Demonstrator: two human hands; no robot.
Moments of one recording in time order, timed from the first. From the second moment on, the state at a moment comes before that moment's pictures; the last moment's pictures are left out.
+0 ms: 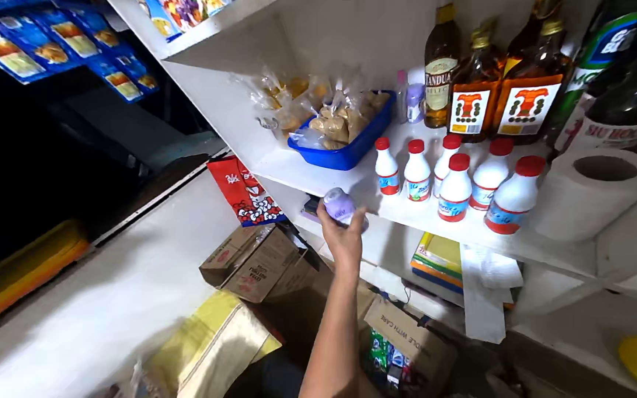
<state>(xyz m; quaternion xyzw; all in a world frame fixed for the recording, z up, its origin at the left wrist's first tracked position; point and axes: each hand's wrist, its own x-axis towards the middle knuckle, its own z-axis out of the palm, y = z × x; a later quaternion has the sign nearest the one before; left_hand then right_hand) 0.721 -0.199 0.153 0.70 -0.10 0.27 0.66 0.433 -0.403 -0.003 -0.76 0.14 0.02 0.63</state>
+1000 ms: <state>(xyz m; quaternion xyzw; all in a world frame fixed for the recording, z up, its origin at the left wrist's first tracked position) 0.423 -0.024 0.105 0.33 0.12 0.12 0.93 0.499 -0.220 0.068 -0.53 -0.06 0.14 0.83</state>
